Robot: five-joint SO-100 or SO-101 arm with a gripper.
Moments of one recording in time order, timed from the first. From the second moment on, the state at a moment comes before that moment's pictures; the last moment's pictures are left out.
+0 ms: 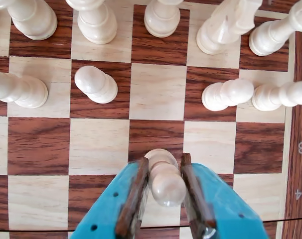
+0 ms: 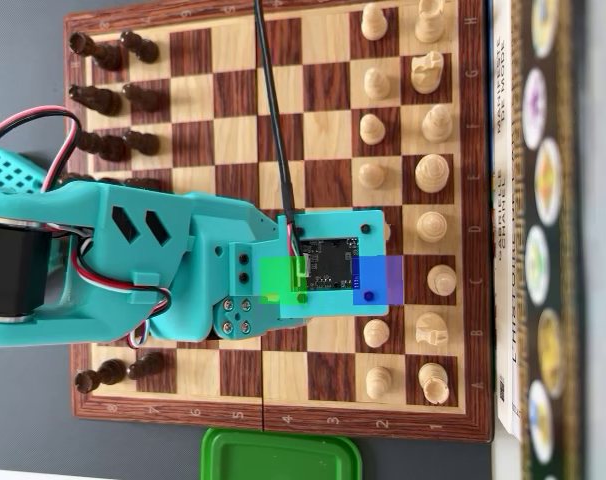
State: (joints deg) arm 9.0 106.3 127.7 32.3 78.8
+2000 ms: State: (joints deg) arm 9.0 112.1 135.4 36.9 76.1
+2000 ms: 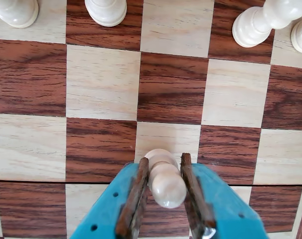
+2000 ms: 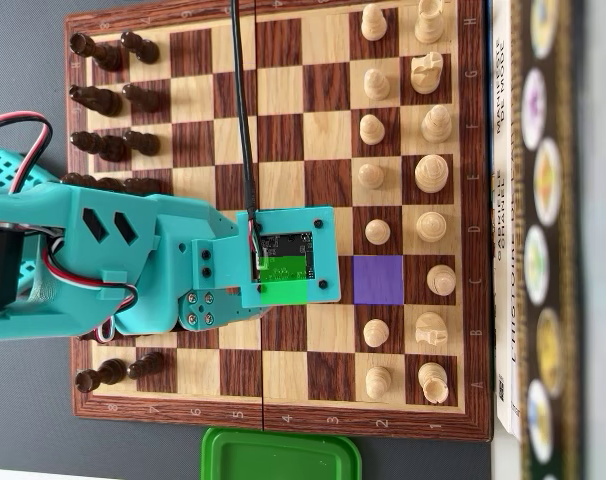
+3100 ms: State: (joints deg) arm 9.0 109.6 135.6 33.8 76.1
